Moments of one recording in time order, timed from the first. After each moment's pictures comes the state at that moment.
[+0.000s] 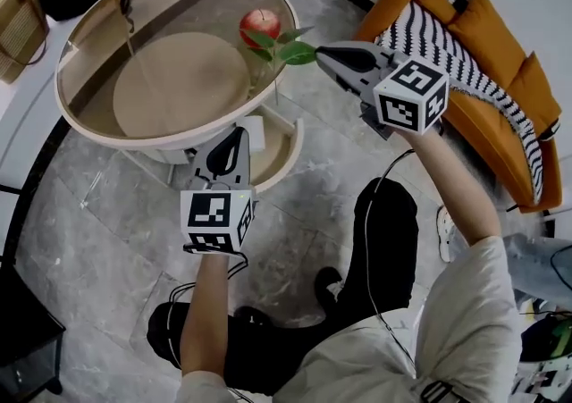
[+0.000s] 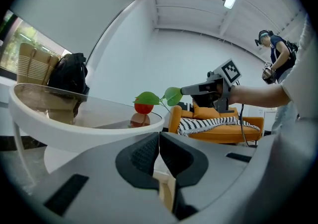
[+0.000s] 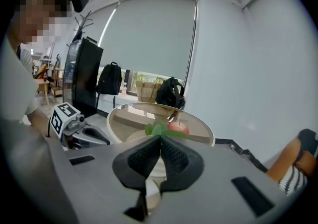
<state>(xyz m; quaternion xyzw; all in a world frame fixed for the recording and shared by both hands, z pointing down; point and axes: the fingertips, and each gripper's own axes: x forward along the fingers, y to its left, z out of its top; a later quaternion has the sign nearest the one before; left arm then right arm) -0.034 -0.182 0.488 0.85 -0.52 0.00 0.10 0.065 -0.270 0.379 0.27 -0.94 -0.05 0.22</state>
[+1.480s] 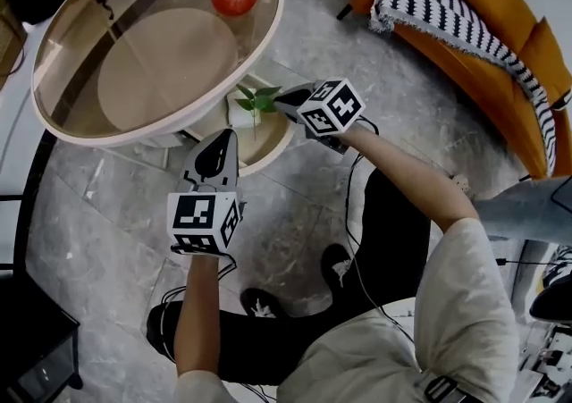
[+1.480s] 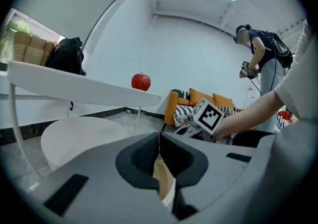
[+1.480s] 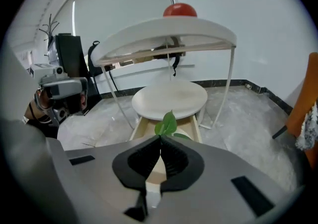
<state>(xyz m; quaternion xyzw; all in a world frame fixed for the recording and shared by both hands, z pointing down) -0.016 -0.173 0.545 0.85 -0.49 0.06 0.15 0.075 -0.264 0.642 0.23 -0.89 0.16 0.35</state>
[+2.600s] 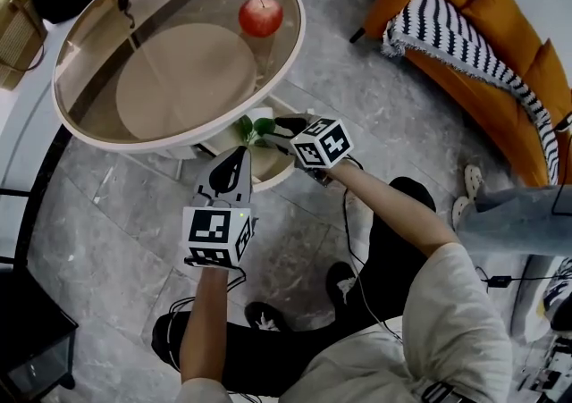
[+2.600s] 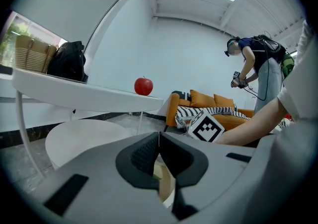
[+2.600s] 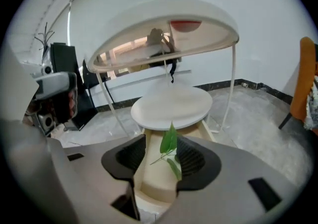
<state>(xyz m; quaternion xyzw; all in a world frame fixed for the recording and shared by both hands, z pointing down) -0.030 -0.168 0.537 0.85 -0.50 0.06 0.14 0.027 -0.255 0.660 0.27 -0.90 0.19 0.28</state>
